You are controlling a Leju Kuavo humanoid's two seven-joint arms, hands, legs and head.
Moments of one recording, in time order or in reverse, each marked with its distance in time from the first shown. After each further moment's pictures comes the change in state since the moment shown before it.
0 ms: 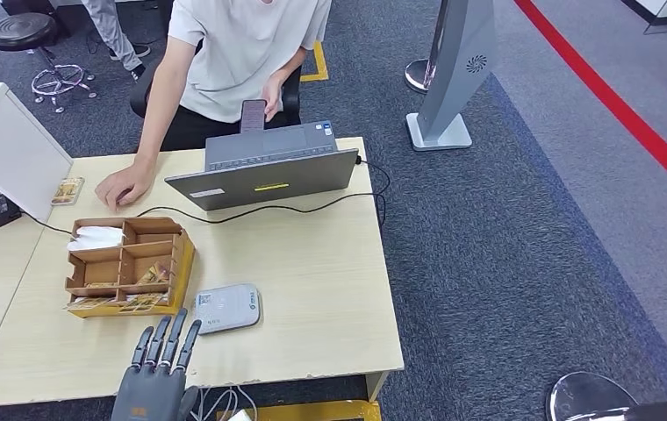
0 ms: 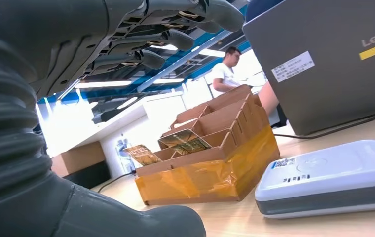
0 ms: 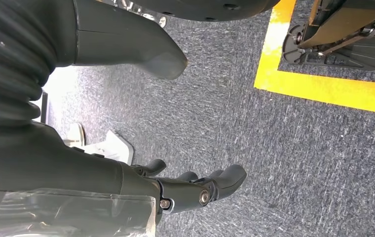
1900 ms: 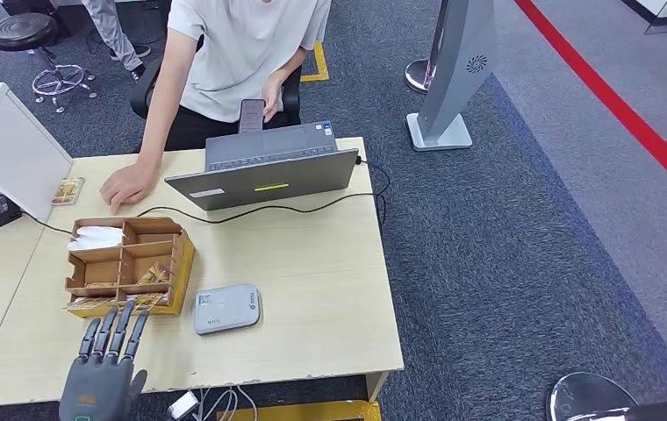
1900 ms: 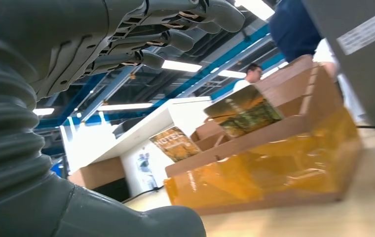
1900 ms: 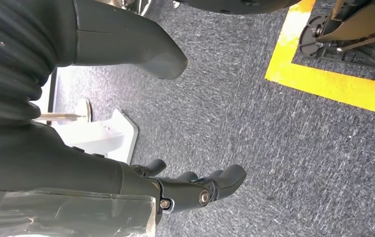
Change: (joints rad) left arm -0.006 -0.015 0.332 0.267 0.000 0.275 -0.256; right arm -0.002 -0.008 0.002 0.000 0.117 0.034 0.018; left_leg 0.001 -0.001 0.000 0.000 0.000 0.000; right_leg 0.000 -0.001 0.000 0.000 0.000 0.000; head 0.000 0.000
